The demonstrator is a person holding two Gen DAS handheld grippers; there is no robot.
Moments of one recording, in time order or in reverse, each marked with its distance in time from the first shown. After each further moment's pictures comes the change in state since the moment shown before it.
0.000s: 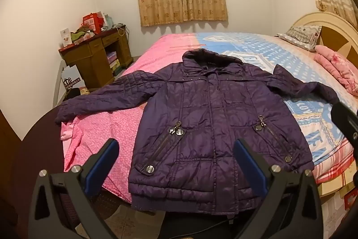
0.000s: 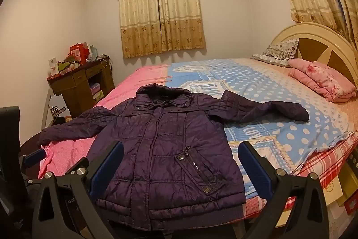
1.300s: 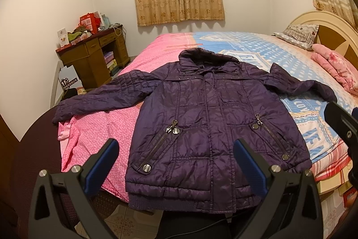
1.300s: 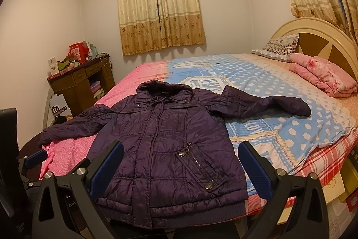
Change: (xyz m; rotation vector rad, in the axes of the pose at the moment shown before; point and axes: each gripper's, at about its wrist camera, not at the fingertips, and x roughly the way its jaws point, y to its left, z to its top) left arm 0.000 -0.005 -0.001 0.016 -0.001 -0.003; right arm 0.002 0.002 -0.006 0.015 0.014 0.007
